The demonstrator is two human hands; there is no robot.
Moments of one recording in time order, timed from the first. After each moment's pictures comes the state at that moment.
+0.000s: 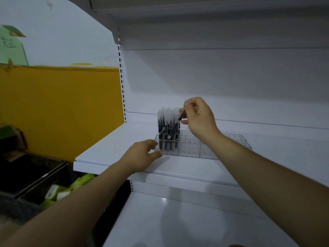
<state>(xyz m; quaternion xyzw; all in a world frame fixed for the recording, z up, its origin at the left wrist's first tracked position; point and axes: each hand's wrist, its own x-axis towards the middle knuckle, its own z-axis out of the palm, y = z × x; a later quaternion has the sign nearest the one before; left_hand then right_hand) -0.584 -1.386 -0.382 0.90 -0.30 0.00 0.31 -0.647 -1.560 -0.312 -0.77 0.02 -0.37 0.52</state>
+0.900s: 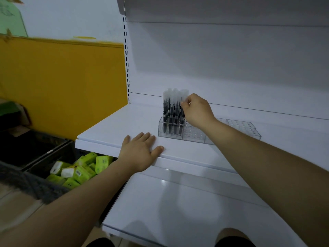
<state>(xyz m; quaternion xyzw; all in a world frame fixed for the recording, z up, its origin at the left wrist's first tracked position) -0.585 -1.374 -0.433 0.95 -0.30 0.07 0.08 -0.618 -1.564 -0.334 -0.91 0.13 -0.26 0.28</state>
